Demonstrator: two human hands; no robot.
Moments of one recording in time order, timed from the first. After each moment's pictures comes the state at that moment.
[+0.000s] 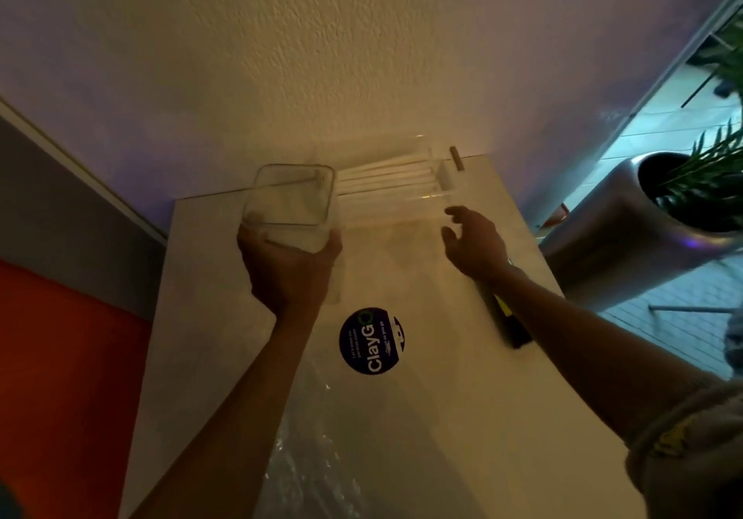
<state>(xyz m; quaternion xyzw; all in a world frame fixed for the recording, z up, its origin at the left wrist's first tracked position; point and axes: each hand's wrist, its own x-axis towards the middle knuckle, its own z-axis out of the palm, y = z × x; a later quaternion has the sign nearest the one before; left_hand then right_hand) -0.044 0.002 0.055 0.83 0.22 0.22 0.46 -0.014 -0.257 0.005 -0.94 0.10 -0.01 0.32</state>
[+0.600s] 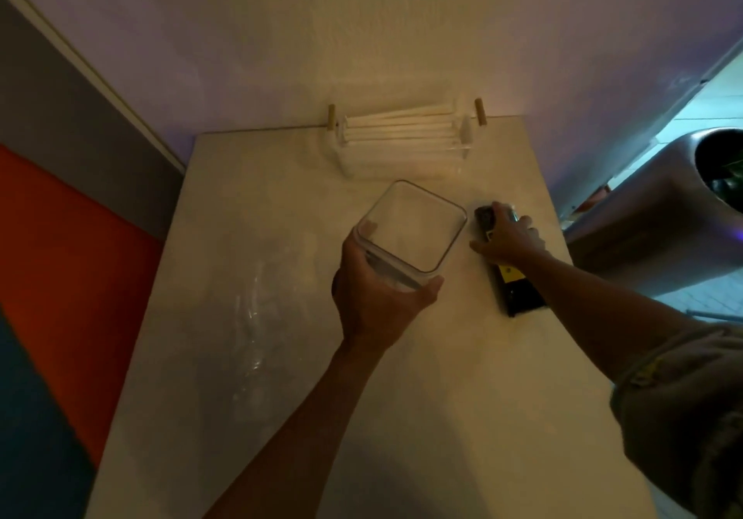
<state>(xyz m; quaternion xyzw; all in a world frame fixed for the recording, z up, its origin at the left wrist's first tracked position) -0.160 -0.099 0.019 0.85 0.09 0.10 0.51 -0.035 -0.333 -0.068 -0.95 0.15 0.21 0.18</state>
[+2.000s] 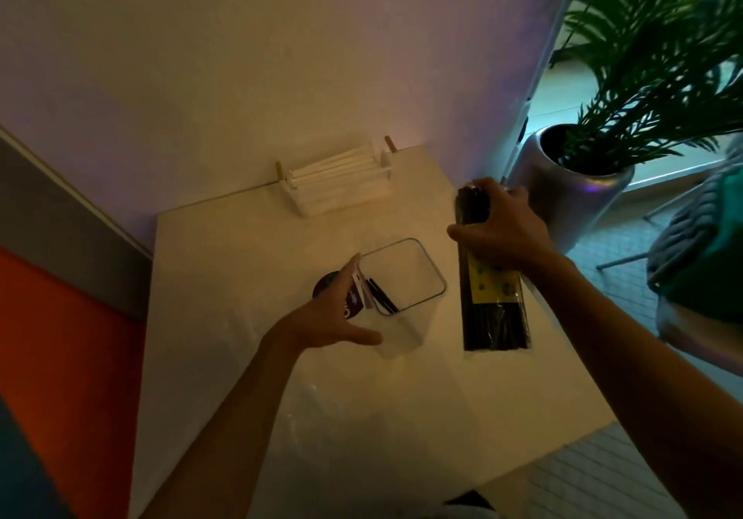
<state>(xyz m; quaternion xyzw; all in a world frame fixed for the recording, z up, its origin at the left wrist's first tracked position) -0.189 -0.010 0.046 0.81 -0.22 -0.34 0.43 -0.226 -0.300 0.131 -0.94 0.18 -0.04 0.28</state>
